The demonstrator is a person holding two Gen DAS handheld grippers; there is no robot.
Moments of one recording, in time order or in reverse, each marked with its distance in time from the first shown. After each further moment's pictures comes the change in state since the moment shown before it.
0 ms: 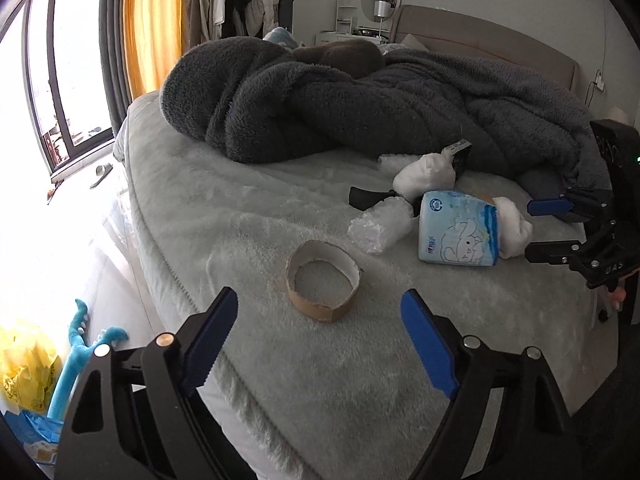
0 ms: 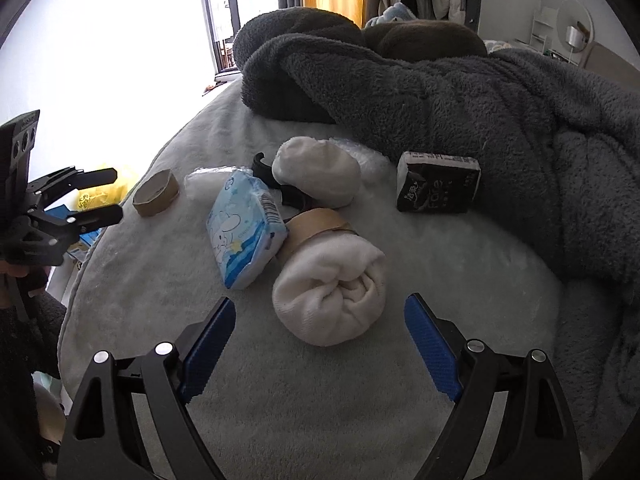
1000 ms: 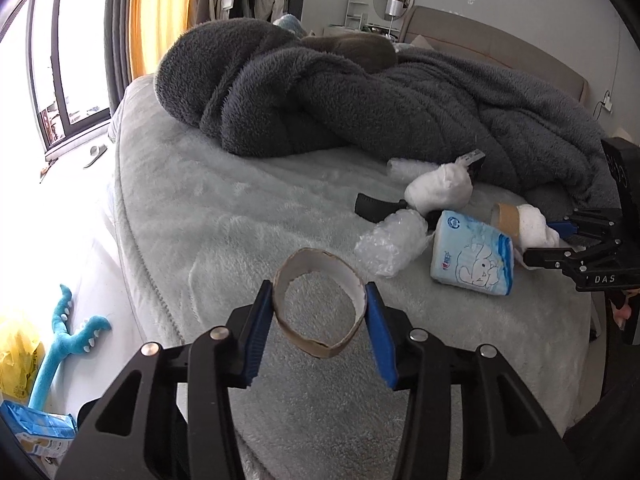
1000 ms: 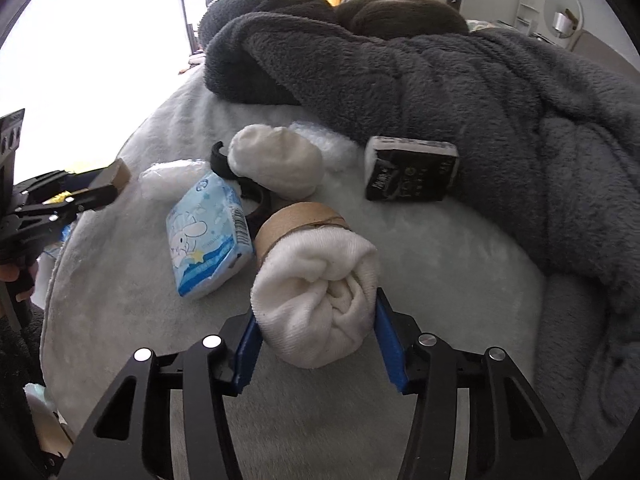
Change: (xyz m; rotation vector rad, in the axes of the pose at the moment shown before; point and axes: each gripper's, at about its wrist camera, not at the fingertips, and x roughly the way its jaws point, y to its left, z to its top) left arm 0.020 0.012 0.010 -0.077 0.017 -0.031; right arm 0.010 -0.007 0.009 0.027 0.094 -0.124
